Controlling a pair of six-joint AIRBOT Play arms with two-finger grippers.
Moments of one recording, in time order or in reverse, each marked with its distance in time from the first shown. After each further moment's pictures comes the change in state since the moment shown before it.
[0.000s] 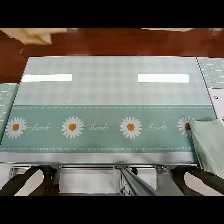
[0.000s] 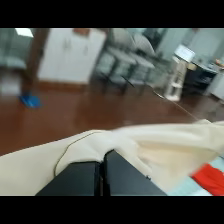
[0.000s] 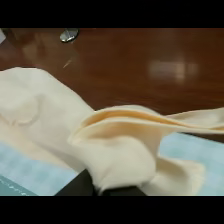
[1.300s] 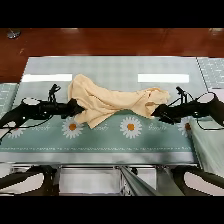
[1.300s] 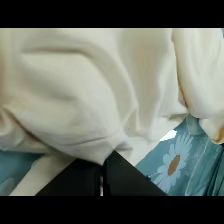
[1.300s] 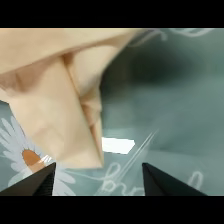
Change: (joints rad) left arm -0.301 -0.358 -1.038 0.092 0.185 -0.035; right arm -0.030 -0.148 -1.337 0.026 -0.317 -0.095
